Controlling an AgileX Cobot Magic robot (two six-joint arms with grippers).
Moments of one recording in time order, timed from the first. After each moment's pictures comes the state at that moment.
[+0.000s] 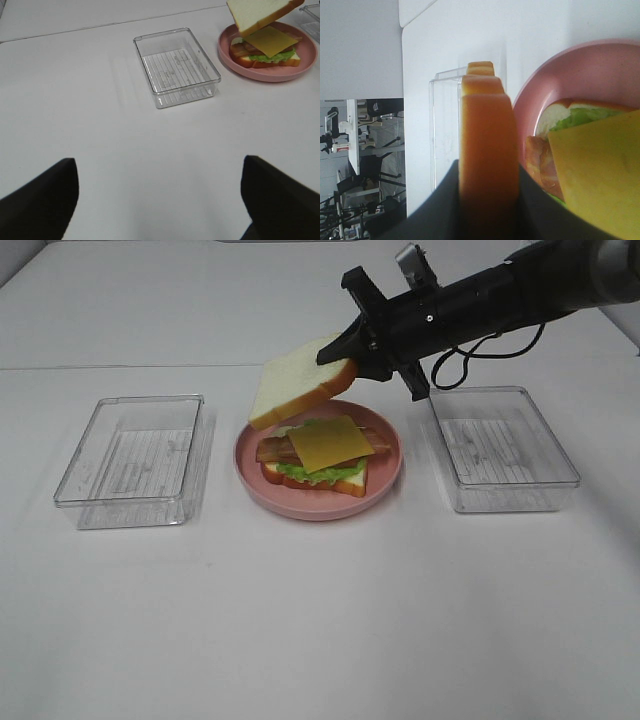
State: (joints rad) left arm -0.30 0.00 -0.50 0.09 1.05 -0.09; right arm 0.21 2.24 -1.62 1.23 0.79 -0.44
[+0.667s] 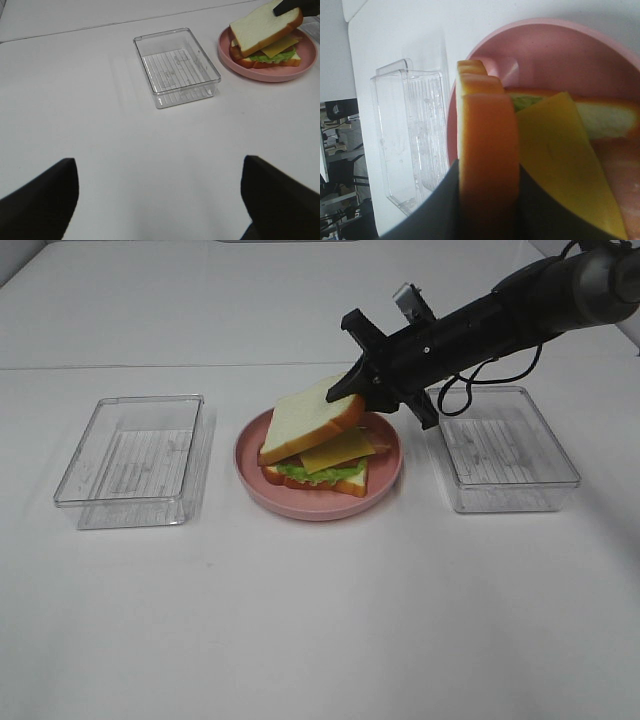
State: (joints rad) left arm -0.30 0.00 -0.50 0.09 1.05 -0.09; right arm 0.21 2.29 -1.62 1.09 0.76 -0.34
